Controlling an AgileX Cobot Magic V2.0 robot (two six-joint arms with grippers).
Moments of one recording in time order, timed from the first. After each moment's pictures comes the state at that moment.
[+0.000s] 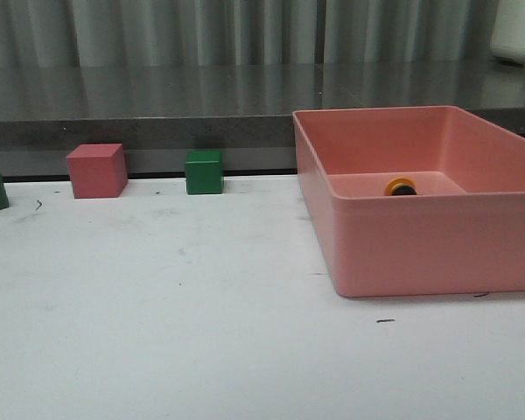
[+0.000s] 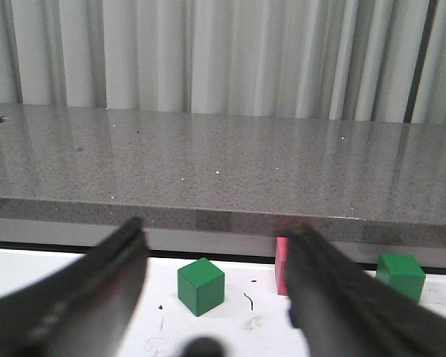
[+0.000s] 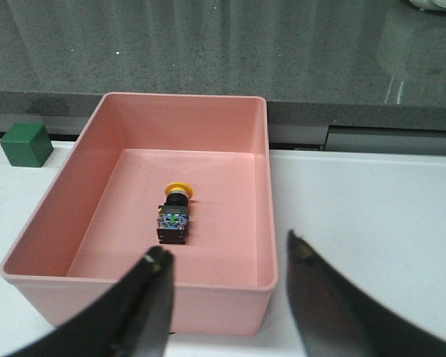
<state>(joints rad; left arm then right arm) 0.05 0.35 -0.39 0.05 0.11 -0.07 0.06 0.48 -0.54 0.00 0.40 0.05</state>
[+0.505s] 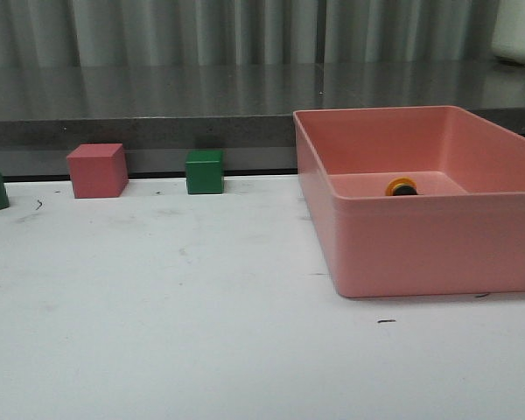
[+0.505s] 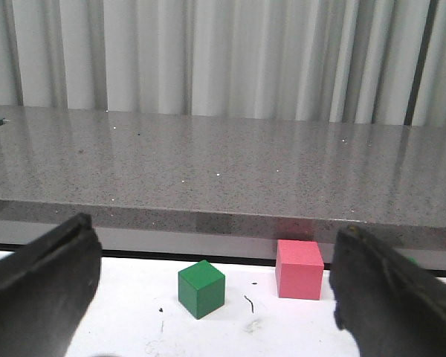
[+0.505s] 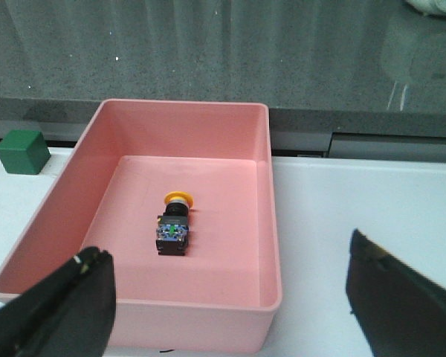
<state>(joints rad) 0.05 0.35 -0.39 0.05 0.11 -0.07 0.06 0.58 -0.55 0.00 0.33 0.05</state>
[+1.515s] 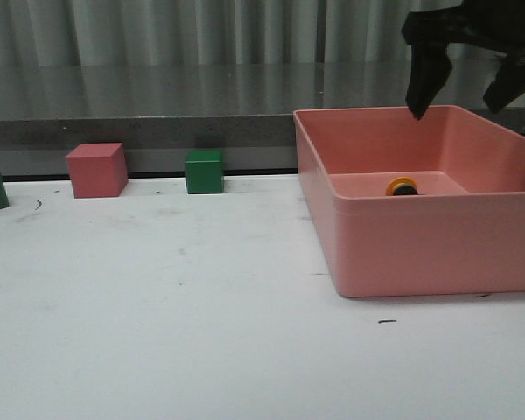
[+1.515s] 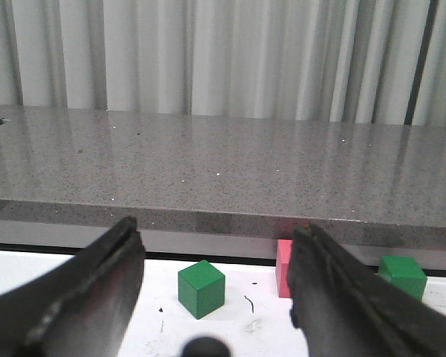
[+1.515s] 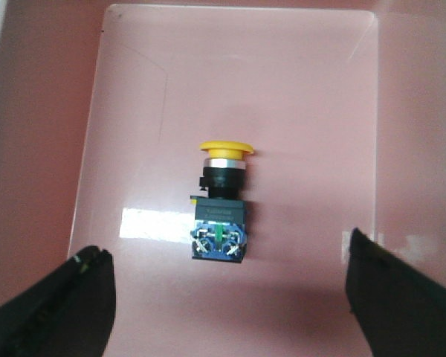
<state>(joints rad) 0.05 0.35 -0.39 0.05 0.11 -0.07 0.13 1.76 -1.45 0.09 0.74 0.06</state>
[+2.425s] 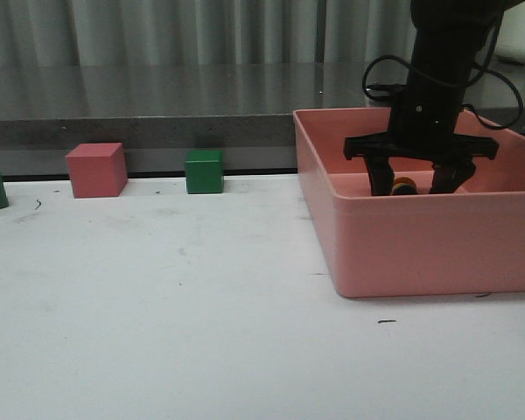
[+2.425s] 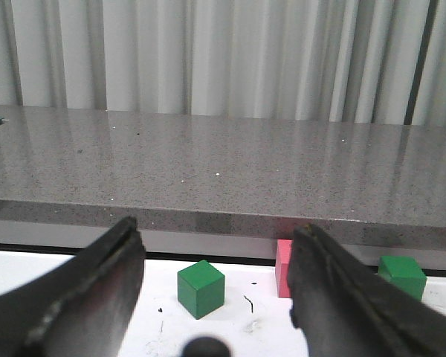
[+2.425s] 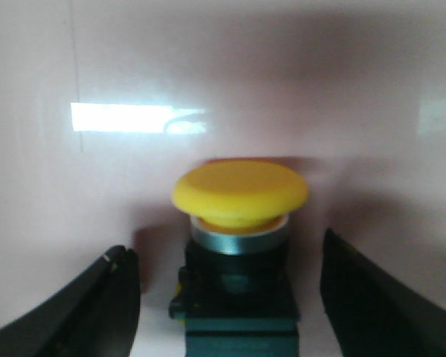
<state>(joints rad) 0.05 0.35 -0.39 0.05 0.11 -0.07 0.19 2.25 -1.85 0.01 1.00 0.24</state>
